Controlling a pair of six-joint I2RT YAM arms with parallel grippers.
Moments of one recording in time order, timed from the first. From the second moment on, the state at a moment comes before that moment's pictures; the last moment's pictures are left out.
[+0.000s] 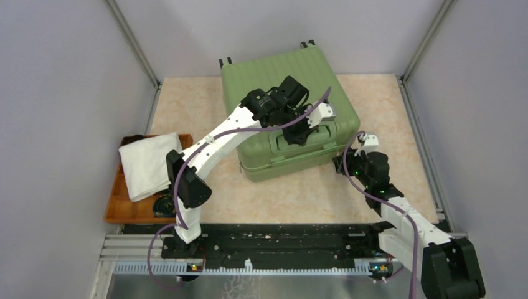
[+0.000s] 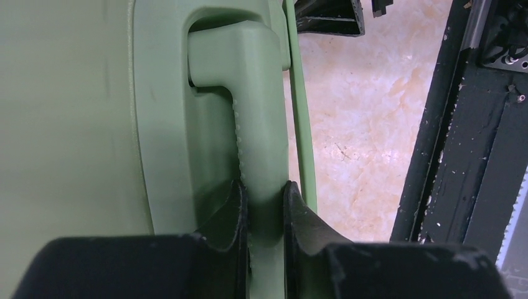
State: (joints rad) left arm -0.85 1.92 2.10 -1.08 0.34 0.43; right arm 0.23 0.89 0.26 0.25 -0.08 0.28
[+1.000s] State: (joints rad) left arm -0.84 1.92 2.11 -1.08 0.35 0.46; right arm 0.22 0.81 0.16 0.48 -0.23 0.32
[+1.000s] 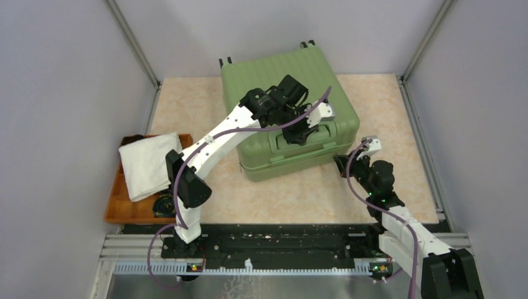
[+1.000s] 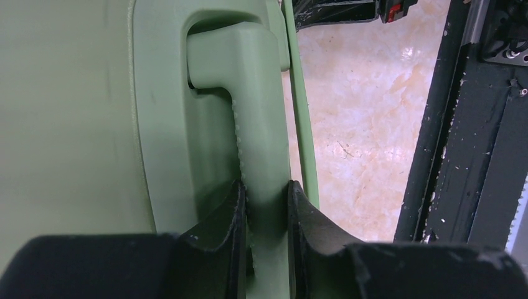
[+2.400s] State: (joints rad) left arm -0.83 2.01 2.26 -1.21 0.40 0.44; right arm 1.10 1.35 0.35 0.89 0.30 0.37
